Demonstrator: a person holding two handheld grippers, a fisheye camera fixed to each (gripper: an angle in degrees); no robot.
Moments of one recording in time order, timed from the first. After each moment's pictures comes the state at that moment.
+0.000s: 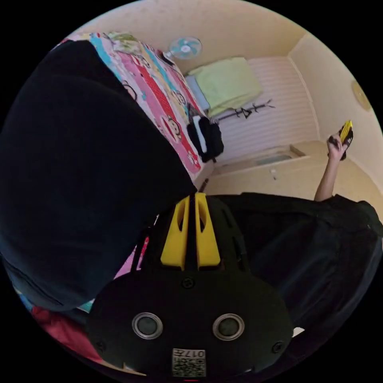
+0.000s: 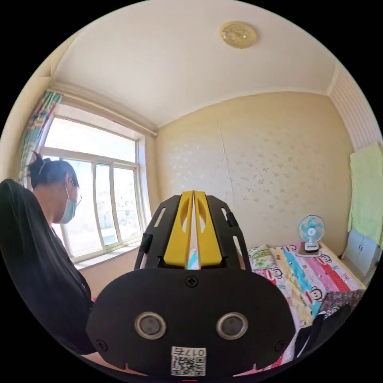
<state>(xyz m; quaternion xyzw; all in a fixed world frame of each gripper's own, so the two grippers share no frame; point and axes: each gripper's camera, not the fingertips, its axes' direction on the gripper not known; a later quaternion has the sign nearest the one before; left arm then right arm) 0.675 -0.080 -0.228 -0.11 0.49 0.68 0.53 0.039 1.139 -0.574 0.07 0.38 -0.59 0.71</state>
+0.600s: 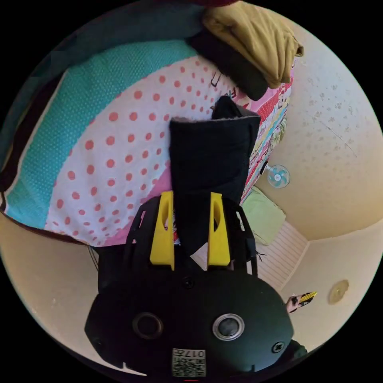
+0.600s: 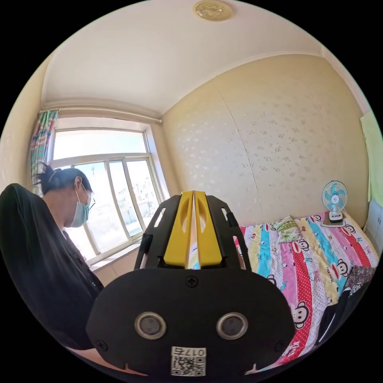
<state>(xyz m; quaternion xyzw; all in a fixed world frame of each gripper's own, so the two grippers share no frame) 0.589 -0.103 0.057 -0.24 0.61 0.11 0.74 0.164 1.135 -0.582 0.00 0.36 -0.51 0.78</state>
